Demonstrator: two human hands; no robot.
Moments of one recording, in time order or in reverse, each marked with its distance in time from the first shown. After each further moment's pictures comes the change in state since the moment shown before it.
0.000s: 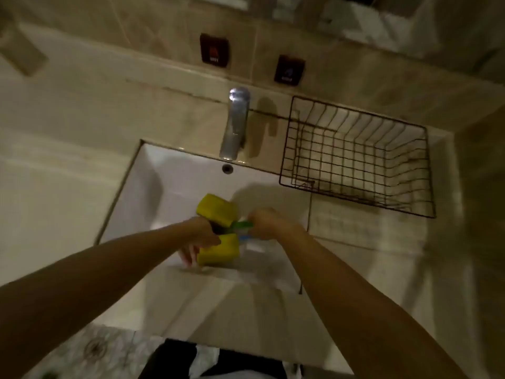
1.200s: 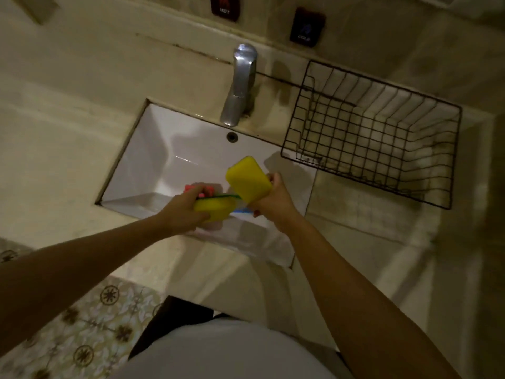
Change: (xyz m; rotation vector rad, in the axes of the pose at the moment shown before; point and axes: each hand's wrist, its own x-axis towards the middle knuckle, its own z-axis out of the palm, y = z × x) left_hand -0.042 -0.029 0.028 -0.349 0.359 0.516; right_hand -0.035 0.019 0.016 1.067 0.276 -0.093
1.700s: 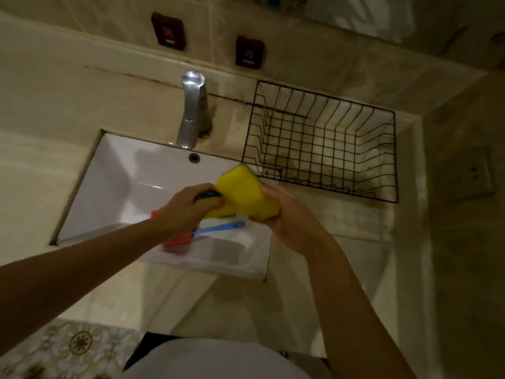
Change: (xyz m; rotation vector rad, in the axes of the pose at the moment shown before) left_hand 0.022 0.091 0.016 -0.129 -0.078 0.250; right_hand -0.075 -0.040 -0.076 0.469 -0.052 0.001
